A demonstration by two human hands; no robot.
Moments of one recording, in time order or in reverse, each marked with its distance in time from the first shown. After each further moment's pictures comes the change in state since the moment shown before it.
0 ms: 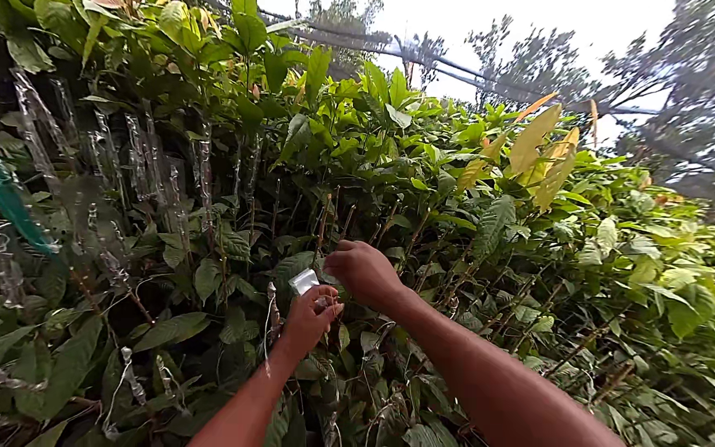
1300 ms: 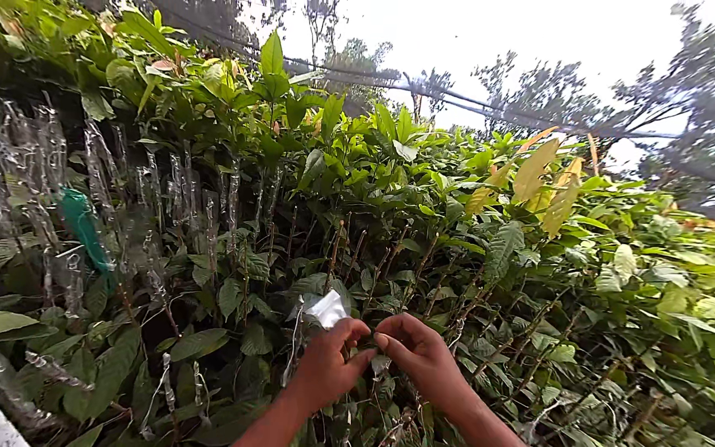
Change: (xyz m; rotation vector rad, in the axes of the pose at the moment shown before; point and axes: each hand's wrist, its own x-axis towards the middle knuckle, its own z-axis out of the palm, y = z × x) left_hand -0.041 0.058 0.003 0.354 -0.108 0.349; right_hand -0.112 0.016 0.041 0.804 0.424 0.005
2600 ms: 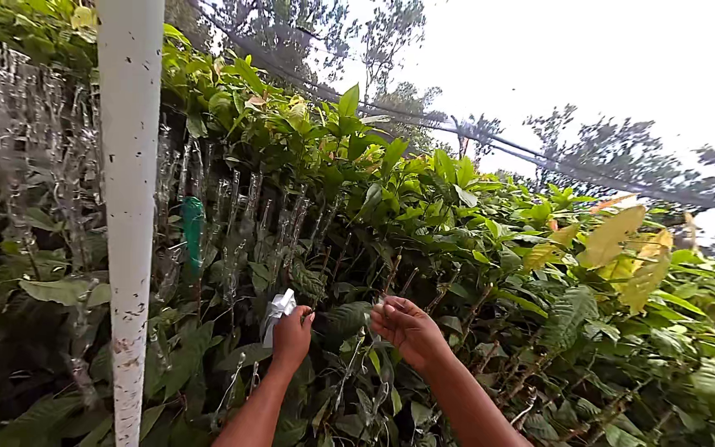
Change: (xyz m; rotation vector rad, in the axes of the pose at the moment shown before) left_hand 0.003 -0.126 -0.105 0.354 0.403 -0.592; right_hand 0.122 -0.013 0.076 0.827 0.098 0.486
